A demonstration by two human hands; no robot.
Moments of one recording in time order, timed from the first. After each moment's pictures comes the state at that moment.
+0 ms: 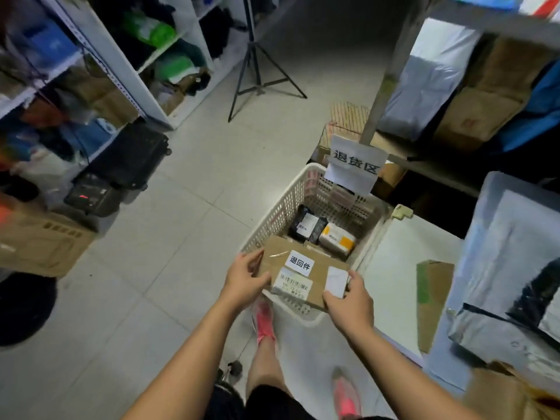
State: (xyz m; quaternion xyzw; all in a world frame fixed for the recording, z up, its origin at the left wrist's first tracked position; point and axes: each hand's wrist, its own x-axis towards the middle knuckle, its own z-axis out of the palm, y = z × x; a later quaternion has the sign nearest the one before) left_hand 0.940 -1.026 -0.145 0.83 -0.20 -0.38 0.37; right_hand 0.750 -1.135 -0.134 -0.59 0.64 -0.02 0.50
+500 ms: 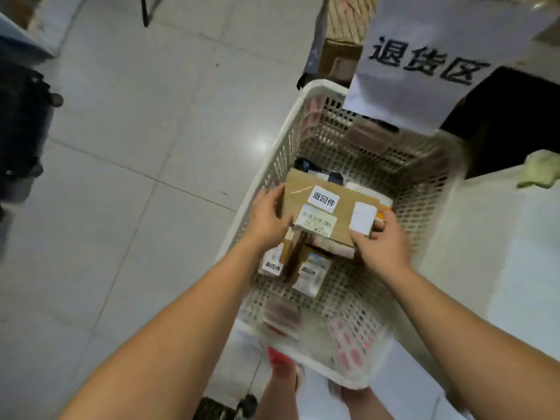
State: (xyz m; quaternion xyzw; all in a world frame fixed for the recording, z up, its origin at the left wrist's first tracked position) left_hand 1.107 -1.239 -0.498 0.81 -0.31 -0.44 0.24; right_hand 0.896 -1.307 -0.499 -0.53 0.68 -0.07 0.50
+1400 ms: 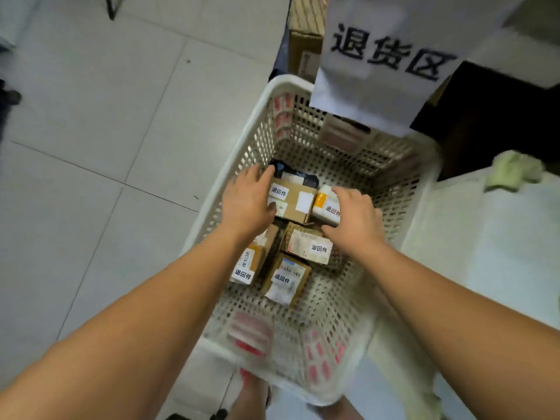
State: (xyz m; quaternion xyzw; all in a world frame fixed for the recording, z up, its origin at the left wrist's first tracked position) left_hand 1.087 -1.295 -0.530 0.82 -0.53 -0.19 0.02; right_hand 0.891 -1.370 -0.521 -0.80 0.54 0.16 0.24
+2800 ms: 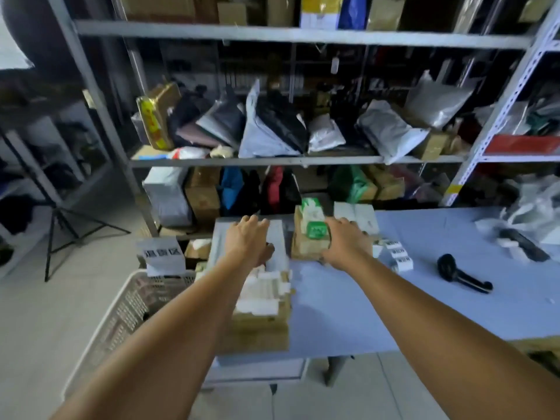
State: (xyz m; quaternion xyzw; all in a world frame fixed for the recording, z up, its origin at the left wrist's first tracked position) left_hand 0.446 -1.139 0.137 0.66 -0.75 0.03 0.04; right_hand 0.236 -1.134 0.153 -0.73 0.69 -0.05 0.04
